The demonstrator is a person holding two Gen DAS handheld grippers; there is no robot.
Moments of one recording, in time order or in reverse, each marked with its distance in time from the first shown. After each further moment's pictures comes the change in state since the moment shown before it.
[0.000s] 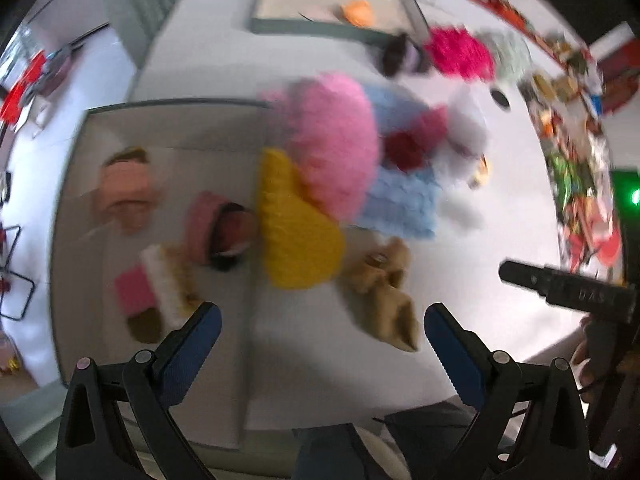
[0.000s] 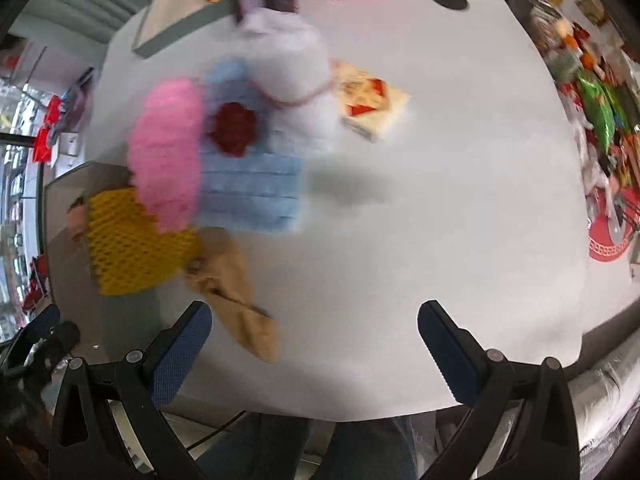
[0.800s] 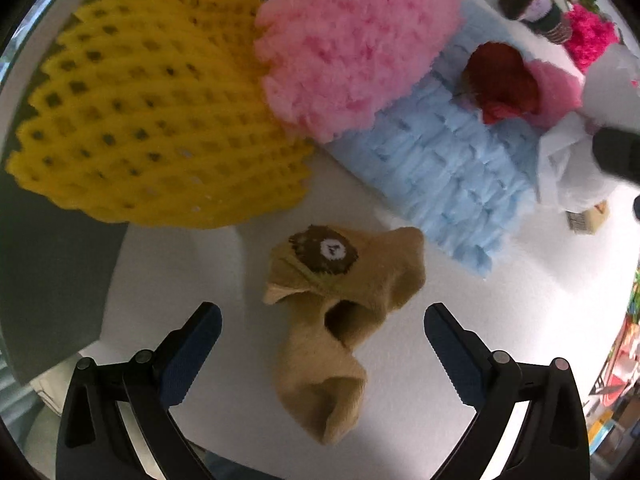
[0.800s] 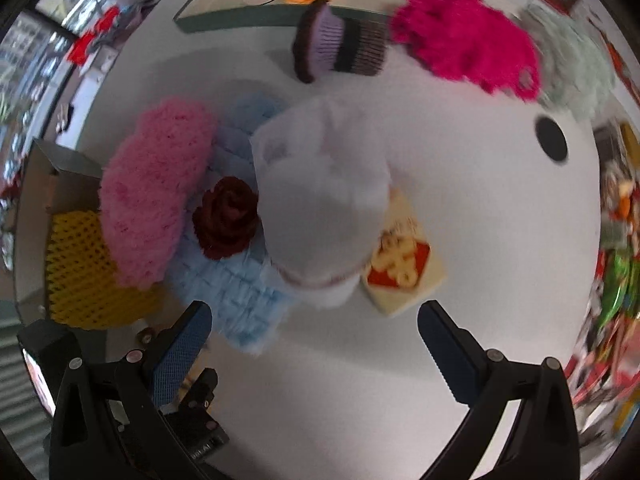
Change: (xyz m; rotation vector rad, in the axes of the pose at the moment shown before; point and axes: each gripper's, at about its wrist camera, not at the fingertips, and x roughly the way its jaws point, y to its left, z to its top) left arm 0.132 -0.047 -0.001 -0.505 0.097 0.153; right arm 0.036 0.042 0.108 -0.457 -0.048 -0.073
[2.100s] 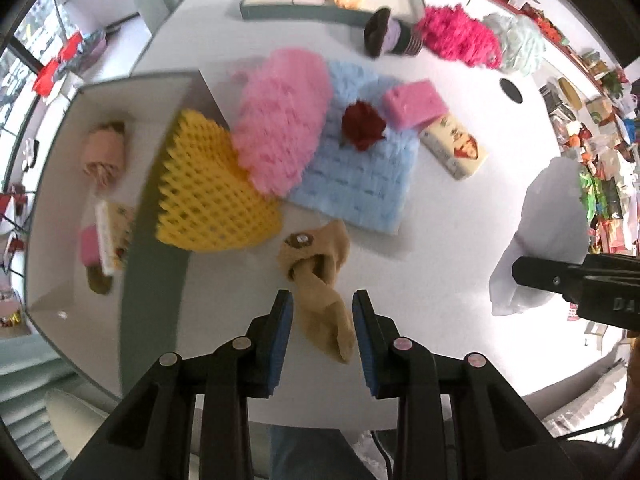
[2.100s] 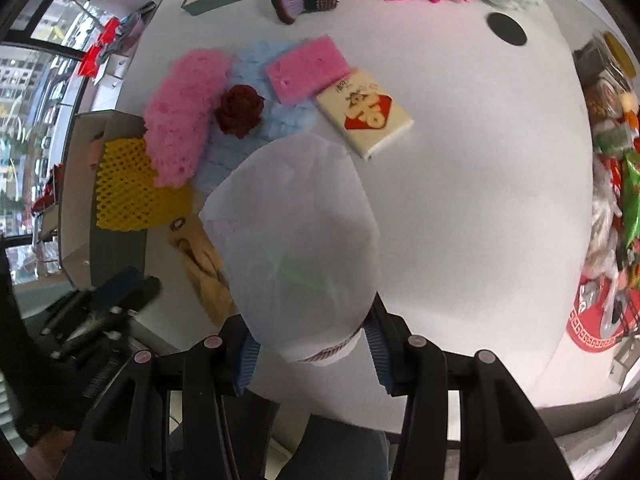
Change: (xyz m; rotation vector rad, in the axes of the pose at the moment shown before) left arm -0.123 -0.005 -0.017 0.365 -0.170 -0.069; right arm -0.043 -0.035 -0.089 0.140 0.094 0.174
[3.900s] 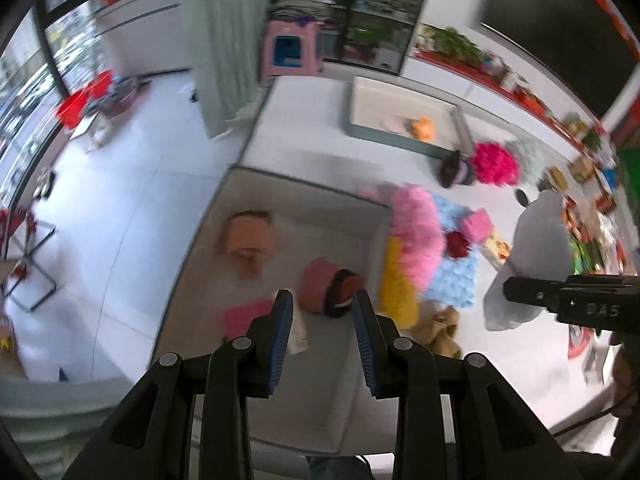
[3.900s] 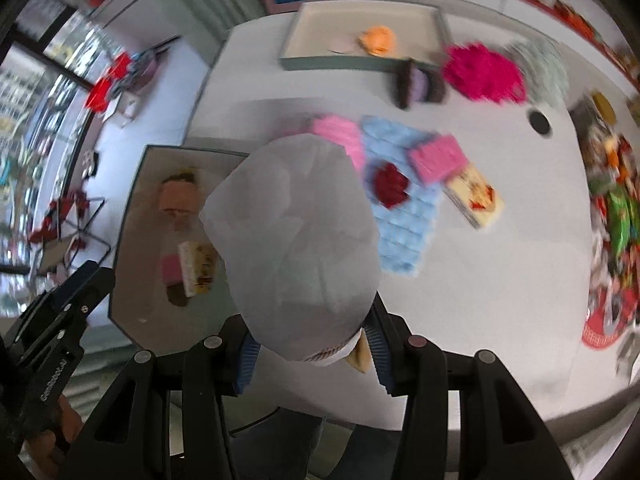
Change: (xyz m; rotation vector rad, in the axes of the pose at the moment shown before) left arm -0.093 0.199 -0.013 -0.064 -0.316 -0.041; right arm -0.047 0.197 0.007 -0.035 -0.214 -0.060
